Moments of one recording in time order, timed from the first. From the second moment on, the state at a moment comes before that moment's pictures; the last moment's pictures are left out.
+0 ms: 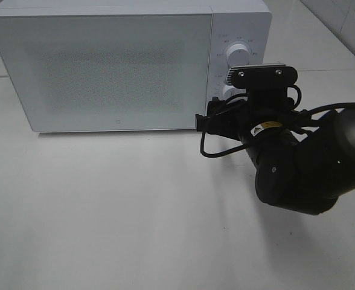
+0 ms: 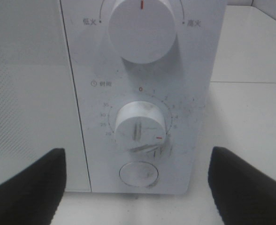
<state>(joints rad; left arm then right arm) 0.00 0.00 -0.52 -0.07 1.08 -0.02 0.72 1.92 -0.65 0.82 -1.13 -0.33</state>
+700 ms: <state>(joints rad) 0.00 0.00 -0.52 -0.07 1.08 -0.02 0.64 2.06 -0.82 0.75 -1.13 -0.31</state>
